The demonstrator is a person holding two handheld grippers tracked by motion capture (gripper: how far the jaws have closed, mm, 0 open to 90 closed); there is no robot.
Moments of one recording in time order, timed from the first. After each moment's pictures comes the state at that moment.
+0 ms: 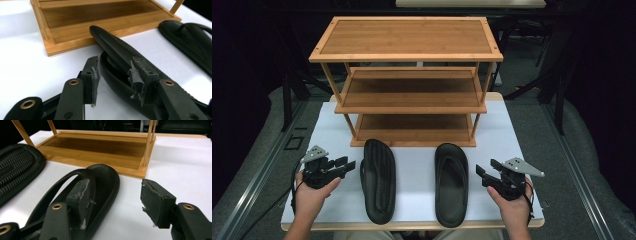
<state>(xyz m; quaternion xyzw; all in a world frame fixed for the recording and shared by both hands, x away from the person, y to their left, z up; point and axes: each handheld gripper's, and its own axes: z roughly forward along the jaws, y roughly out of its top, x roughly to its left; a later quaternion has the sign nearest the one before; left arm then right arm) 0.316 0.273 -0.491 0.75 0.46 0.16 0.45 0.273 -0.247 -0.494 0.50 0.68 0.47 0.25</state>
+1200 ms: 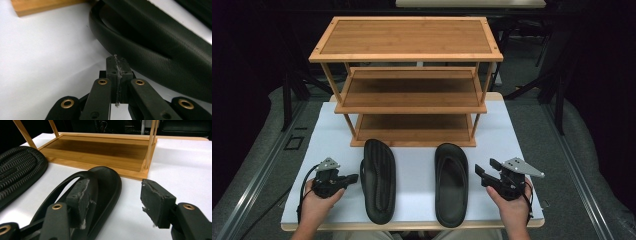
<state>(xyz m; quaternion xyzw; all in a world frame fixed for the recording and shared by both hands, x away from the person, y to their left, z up) 0.314 0.265 -0.540 0.80 0.45 0.10 0.39 0.273 -0.245 -0.494 0.50 0.68 0.48 0.25</state>
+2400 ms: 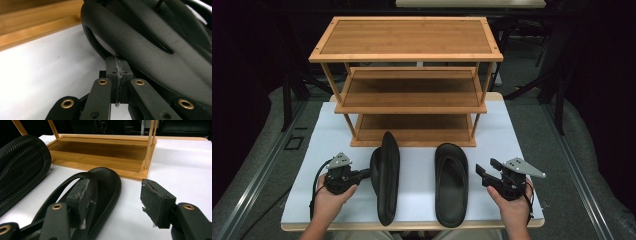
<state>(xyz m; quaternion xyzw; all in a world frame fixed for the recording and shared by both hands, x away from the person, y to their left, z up) 0.316 0.224 -0.516 0.80 0.40 0.11 0.44 0.272 -0.247 -0.493 0.50 0.68 0.48 0.25</state>
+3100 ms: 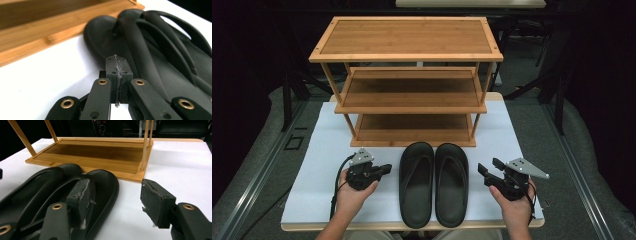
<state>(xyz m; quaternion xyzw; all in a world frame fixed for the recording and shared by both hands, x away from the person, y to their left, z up) 0.321 0.170 -0.510 0.80 0.38 0.11 0.45 0.271 -0.252 -0.492 0.50 0.67 0.49 0.25</state>
